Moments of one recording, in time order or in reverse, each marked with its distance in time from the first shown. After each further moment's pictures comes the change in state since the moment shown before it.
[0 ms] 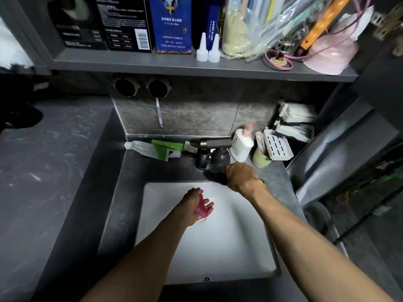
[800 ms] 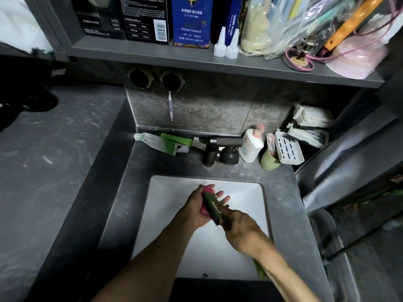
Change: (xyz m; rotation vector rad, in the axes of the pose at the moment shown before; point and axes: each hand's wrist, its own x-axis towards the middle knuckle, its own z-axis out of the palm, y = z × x) left_hand 0.005 -0.019 0.002 -0.336 -0.196 -0.014; right_hand -0.113 -0.019 0.048 0.613 -0.222 -0.113
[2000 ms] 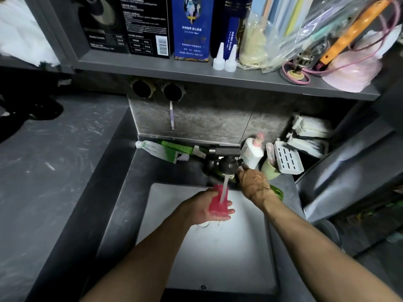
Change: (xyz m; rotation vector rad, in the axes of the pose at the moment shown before) left_hand -0.005 0.022 0.021 0.505 -0.112 -0.012; right_hand 0.134 0.049 -0.074 -0.674 0.371 -0.090
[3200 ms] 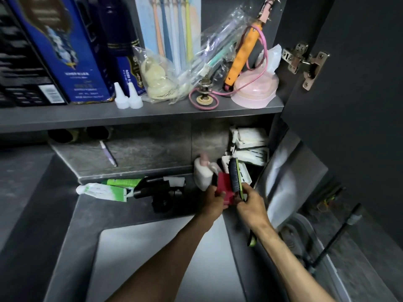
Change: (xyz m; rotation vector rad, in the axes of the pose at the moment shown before) left_hand 0.105 0.018 0.174 0.411 0.153 0.433; right_hand -0.071 0.107 -0.011 1.118 0.352 0.509
